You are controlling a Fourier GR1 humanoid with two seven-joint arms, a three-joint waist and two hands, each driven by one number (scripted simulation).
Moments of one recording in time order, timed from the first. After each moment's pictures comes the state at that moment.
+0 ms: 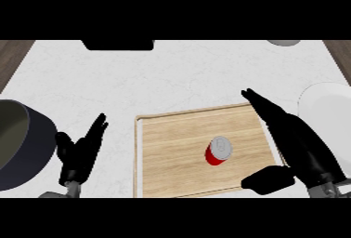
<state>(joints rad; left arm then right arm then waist) -0.01 0.29 -0.26 -1.41 0.31 0.21 0.13 -0.31 -0.57 0.47 -2.02 0.31 0.10 0.83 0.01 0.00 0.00</state>
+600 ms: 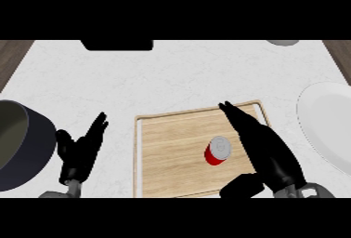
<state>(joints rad) -0.01 0.25 -0.21 -1.42 0.26 0.17 0.17 -0.28 -0.36 0.52 -1.97 0.44 0.20 0.87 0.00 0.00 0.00</state>
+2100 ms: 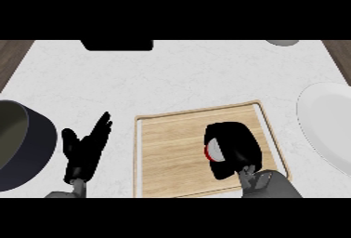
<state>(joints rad) 0.00 0.15 -0.14 -1.44 0.16 0.12 0.21 -0.27 -0.18 0.52 -1.66 0.81 0.31 0.66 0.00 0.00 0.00</state>
